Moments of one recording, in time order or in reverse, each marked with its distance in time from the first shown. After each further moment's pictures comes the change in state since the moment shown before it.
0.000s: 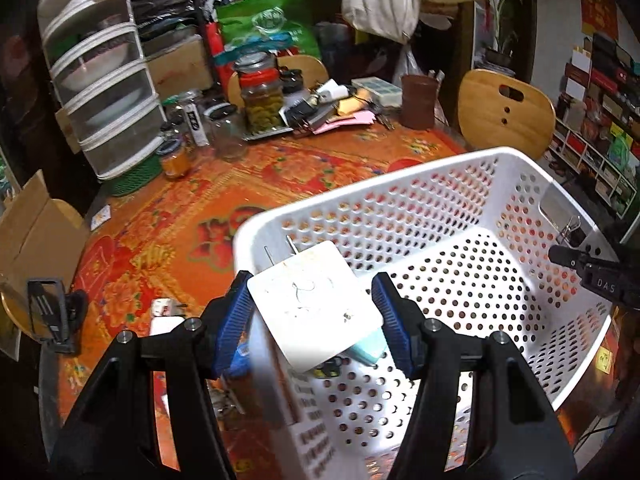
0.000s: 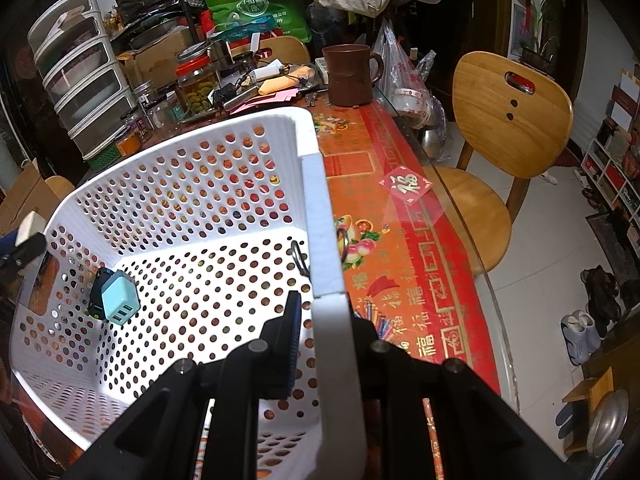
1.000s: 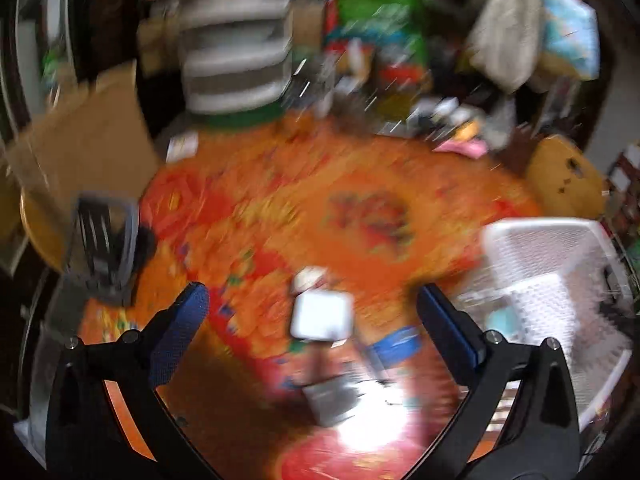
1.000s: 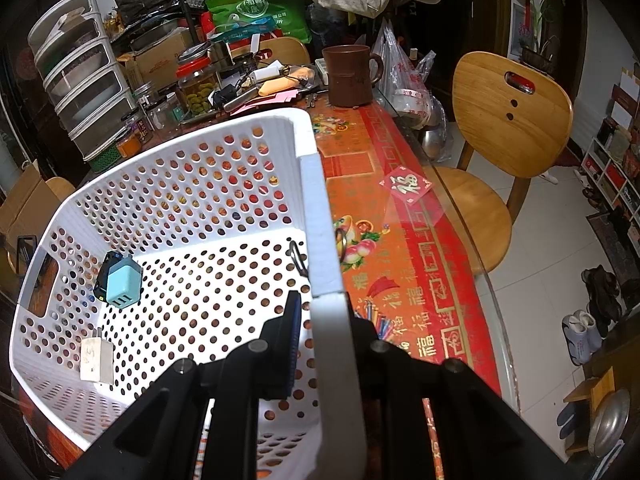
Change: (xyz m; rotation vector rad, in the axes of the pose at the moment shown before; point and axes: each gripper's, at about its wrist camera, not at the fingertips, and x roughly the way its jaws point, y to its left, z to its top) left arm 0.022 0.213 -0.052 -0.340 0.065 0.081; right arm 0.002 0.000 0.001 0.004 -0.005 0.001
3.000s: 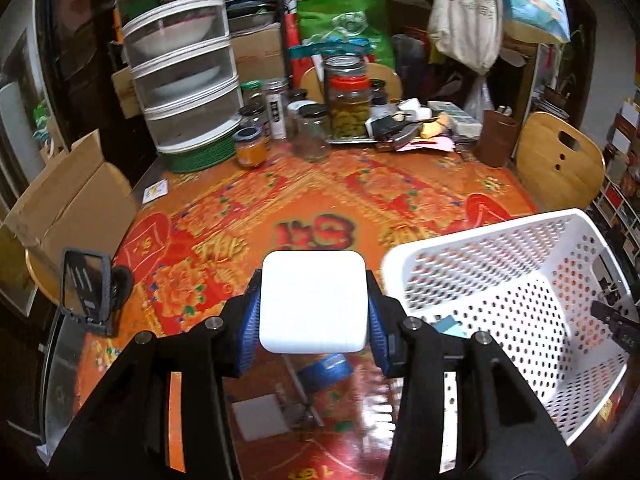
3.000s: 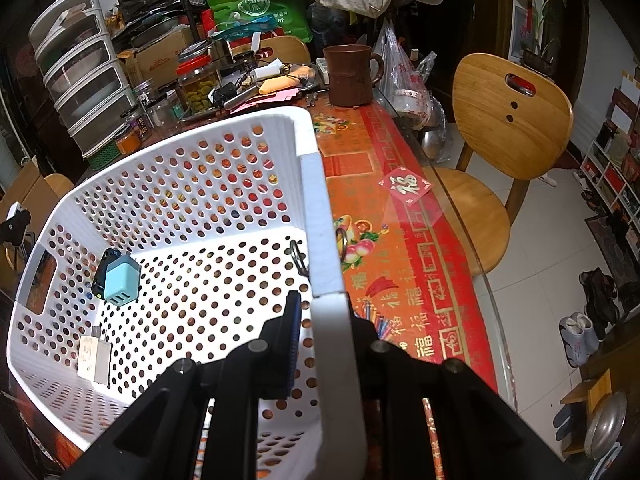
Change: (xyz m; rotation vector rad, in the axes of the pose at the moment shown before) left arm -0.047 -0.131 0.019 0.153 -0.096 0.034; right arm -0.001 0.000 -0.001 -0.009 0.003 -0.004
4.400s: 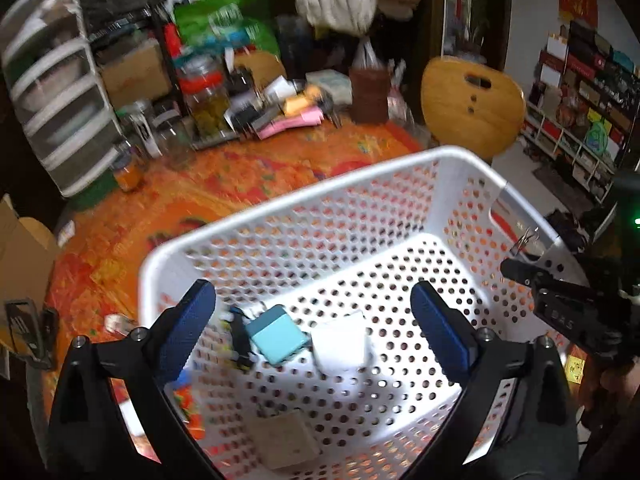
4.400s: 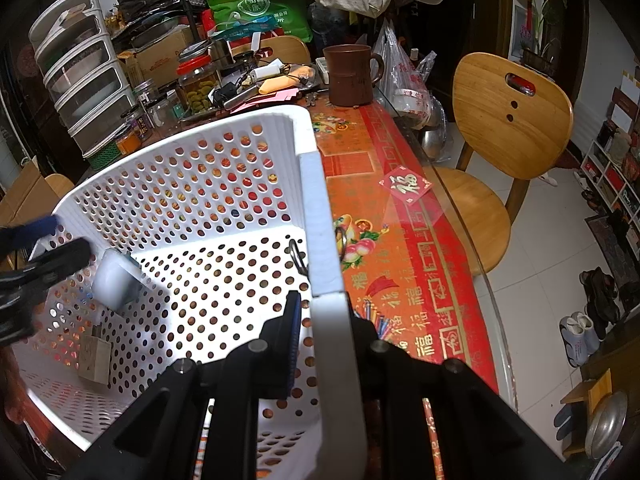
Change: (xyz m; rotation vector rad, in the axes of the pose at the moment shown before) left arm -0.008 -0.148 -0.019 0.232 0.024 -0.221; right arm -0.001 0.001 -0.001 -0.004 -0.001 -0.008
